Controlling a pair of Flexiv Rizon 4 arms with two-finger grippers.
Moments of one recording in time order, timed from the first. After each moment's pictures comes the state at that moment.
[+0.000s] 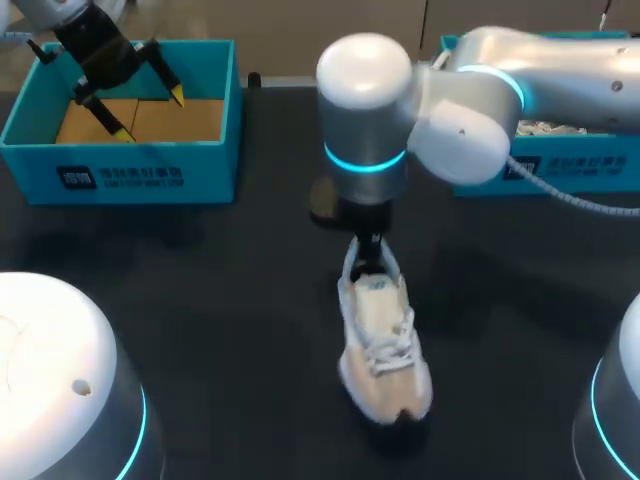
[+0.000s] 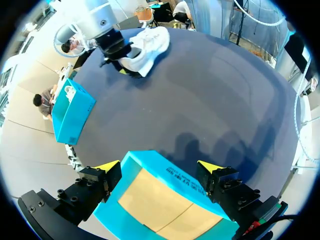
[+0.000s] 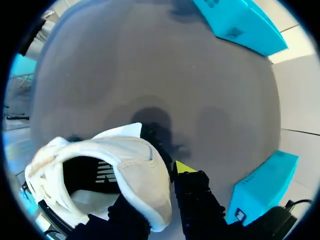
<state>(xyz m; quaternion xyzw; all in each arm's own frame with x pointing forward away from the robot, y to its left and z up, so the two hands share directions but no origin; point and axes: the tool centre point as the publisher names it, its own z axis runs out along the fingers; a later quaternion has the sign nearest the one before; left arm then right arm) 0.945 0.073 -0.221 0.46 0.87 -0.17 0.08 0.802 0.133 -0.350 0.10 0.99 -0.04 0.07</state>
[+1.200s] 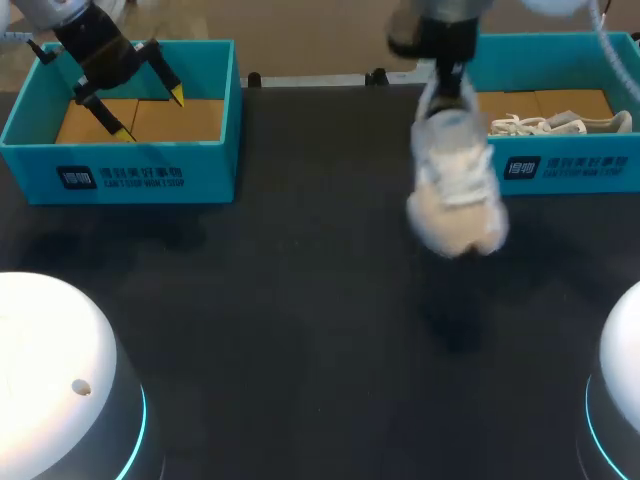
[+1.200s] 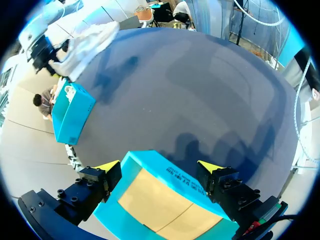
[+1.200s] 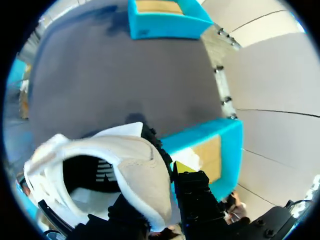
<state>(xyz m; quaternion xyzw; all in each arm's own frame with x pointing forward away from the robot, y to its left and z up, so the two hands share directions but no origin) 0.945 0.073 -0.221 0.46 0.87 -0.17 0.08 0.958 -0.002 -0.161 0.14 0.97 -0.09 0.16</state>
